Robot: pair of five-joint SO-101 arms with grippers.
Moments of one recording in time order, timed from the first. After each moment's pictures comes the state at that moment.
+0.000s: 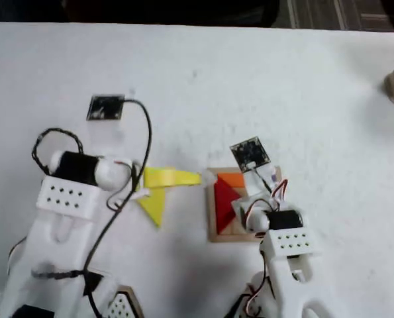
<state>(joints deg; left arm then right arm) 5.7 -34.7 33.6 85.2 15.5 -9.7 -49.5 75.5 43.3 18.6</state>
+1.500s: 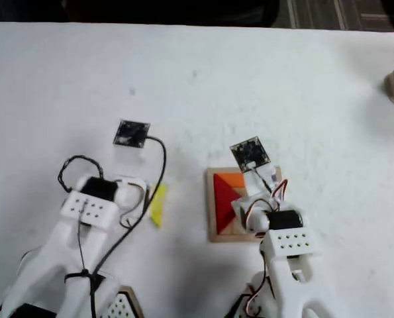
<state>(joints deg) 8.7 -34.7 60.1 58.2 10.1 -9.7 -49.5 75.5 43.3 18.6</state>
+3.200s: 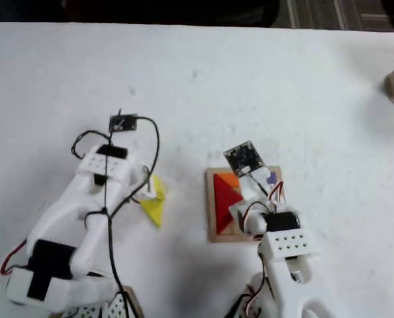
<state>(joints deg) 5.5 -5.7 42.7 61.6 23.1 -11.5 -49.5 76.8 43.3 21.4</state>
